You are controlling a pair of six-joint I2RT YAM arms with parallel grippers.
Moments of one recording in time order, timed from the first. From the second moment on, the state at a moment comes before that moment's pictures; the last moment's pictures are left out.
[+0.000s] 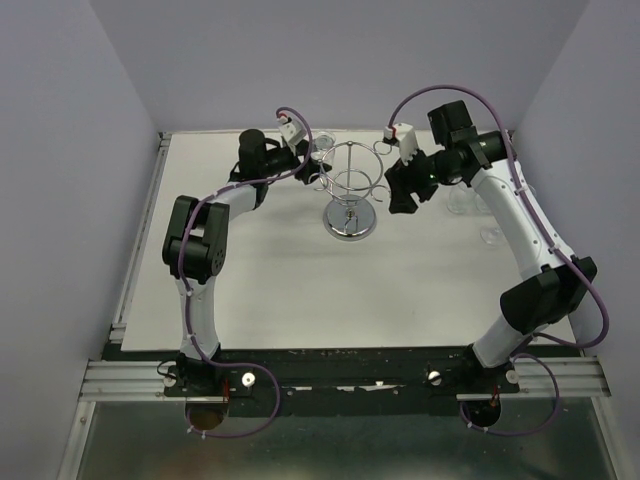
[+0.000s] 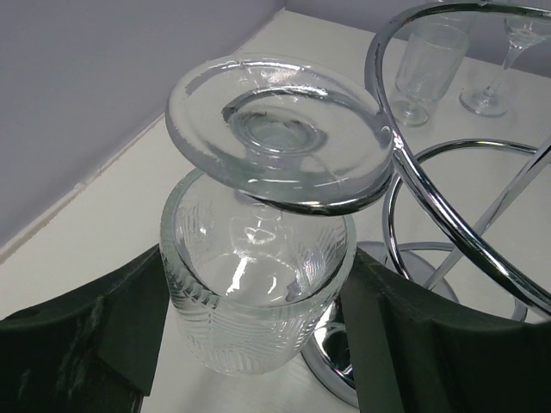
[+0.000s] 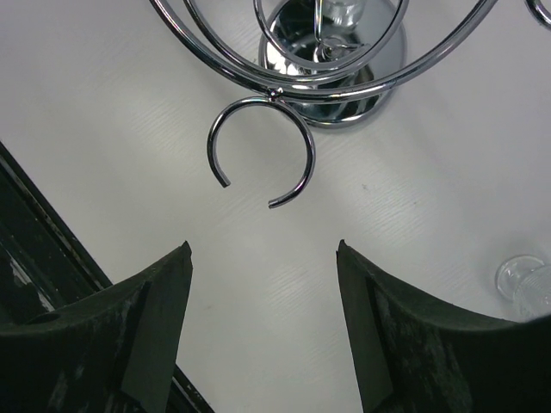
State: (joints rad) left arm -0.23 2.10 1.43 0.67 0.89 -0.02; right arm 0.33 1.66 1.82 -1.15 -0.45 -0.48
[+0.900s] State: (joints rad) left arm -0.24 2.04 1.33 0.72 0.87 -0.14; right arm 0.33 1.66 1.80 -1.14 -0.43 -0.49
